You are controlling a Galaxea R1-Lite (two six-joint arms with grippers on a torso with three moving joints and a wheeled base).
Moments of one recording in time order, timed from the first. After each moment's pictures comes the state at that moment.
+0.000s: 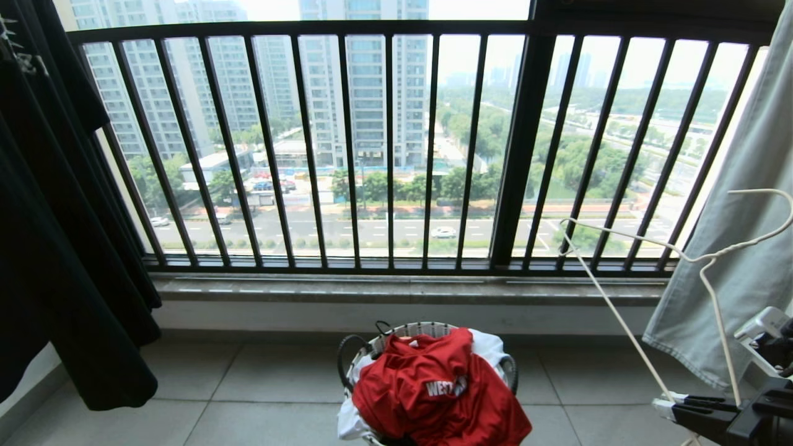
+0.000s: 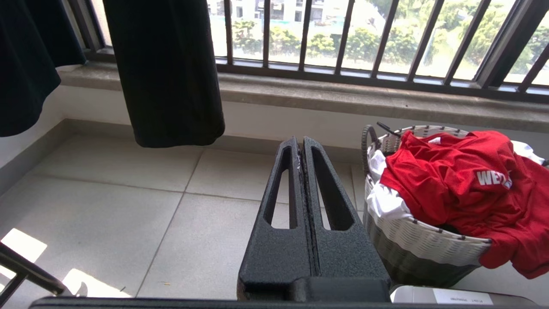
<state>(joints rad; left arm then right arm) 0.00 0.00 0.00 0.02 0.05 -0.07 0.12 1.05 -0.43 0.01 0.29 -0.13</state>
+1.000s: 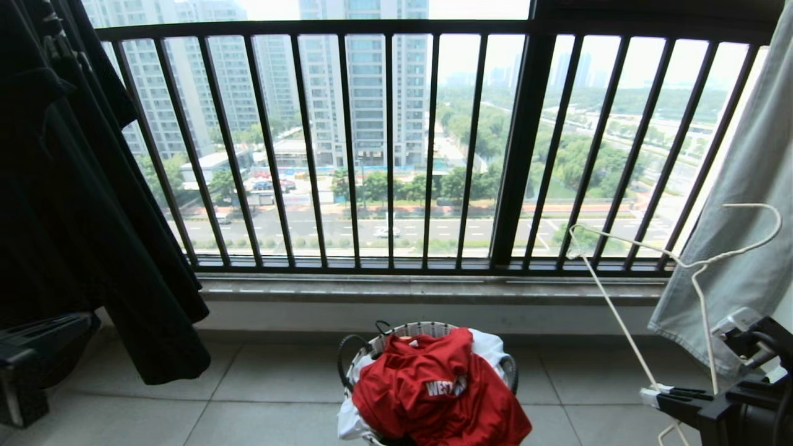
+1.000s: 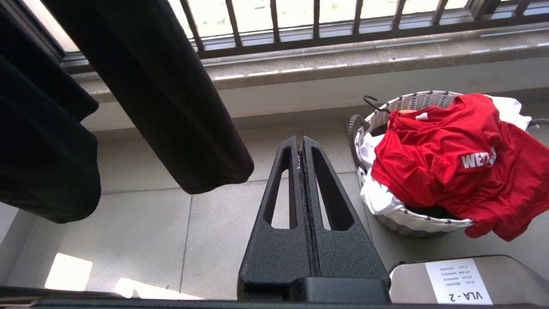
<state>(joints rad) -0.10 0.88 -0.65 0.05 0.02 0.08 0.05 1.17 -0.33 -0.21 0.29 -0.12</state>
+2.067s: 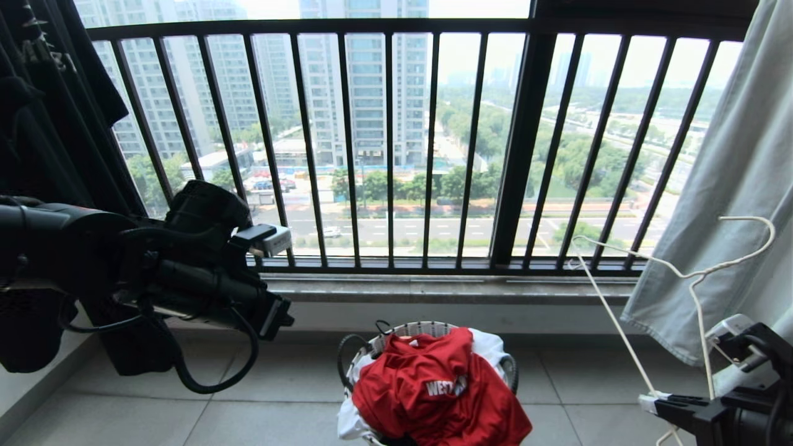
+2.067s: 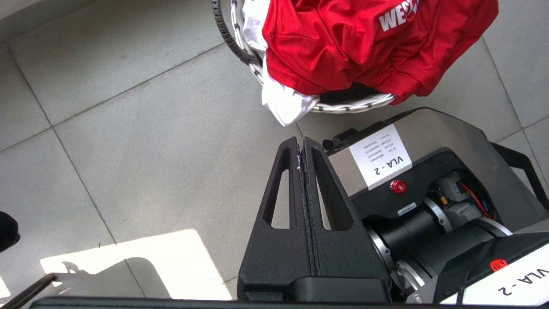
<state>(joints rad) -0.31 1.70 -1.13 0.32 -0.20 0.11 0.04 1.20 -0.31 -0.23 0.29 -0.10</state>
